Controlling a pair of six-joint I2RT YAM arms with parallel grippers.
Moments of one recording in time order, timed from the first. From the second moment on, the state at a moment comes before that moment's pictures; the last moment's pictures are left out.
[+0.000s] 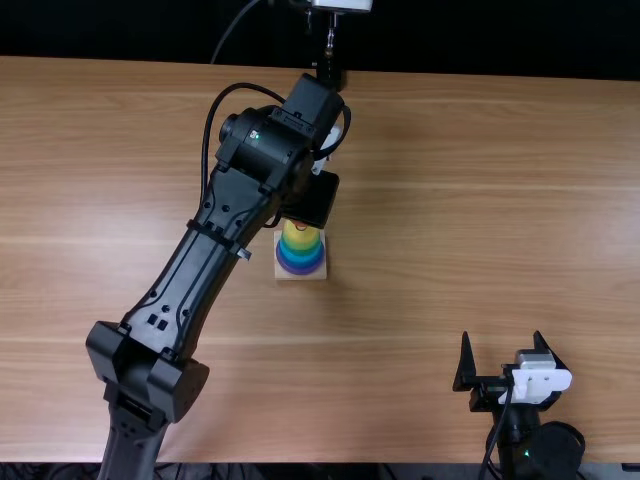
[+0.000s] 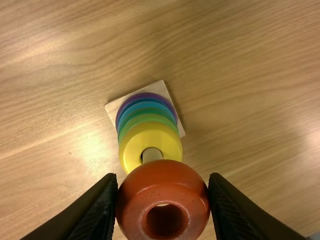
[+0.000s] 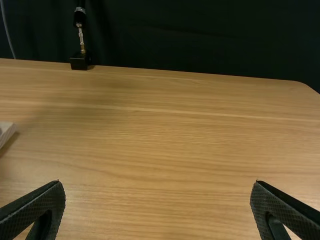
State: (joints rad) left arm -0.51 2.21 2.44 -1.47 0.06 -0.22; right arm -0.02 0.01 0.07 -0.23 -0.01 -0.12
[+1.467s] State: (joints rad) left arm -0.18 1.03 1.01 -0.33 0.06 -0.22; right arm -0.02 0.01 0.07 -0.23 -0.01 -0.12
